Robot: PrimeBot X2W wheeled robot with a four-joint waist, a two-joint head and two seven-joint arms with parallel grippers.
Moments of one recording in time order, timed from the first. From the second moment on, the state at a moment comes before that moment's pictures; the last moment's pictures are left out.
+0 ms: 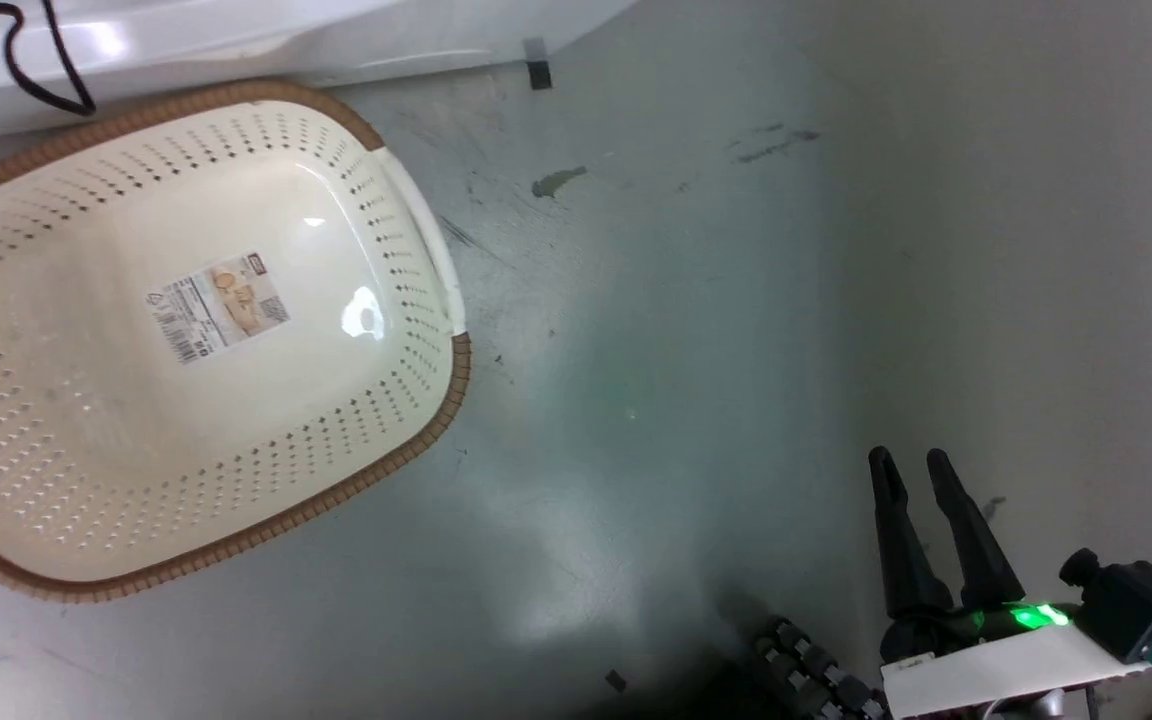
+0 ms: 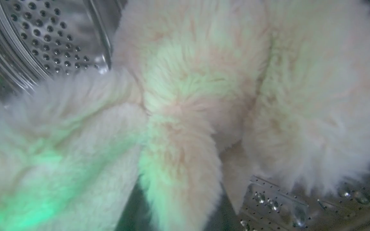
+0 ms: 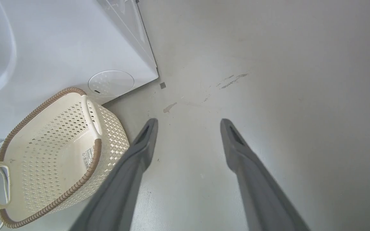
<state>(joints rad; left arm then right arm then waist) -1.56 0.39 -0.19 0.81 -0.29 0.00 -0.17 -0.02 -0.05 0.14 0.04 0.56 0.13 -0.26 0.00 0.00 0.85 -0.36</state>
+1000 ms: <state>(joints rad) -1.48 0.29 -0.24 0.87 -0.34 -0.02 -0.21 -0.07 -0.05 0.06 0.06 0.52 0.13 -0.26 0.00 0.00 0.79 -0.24</state>
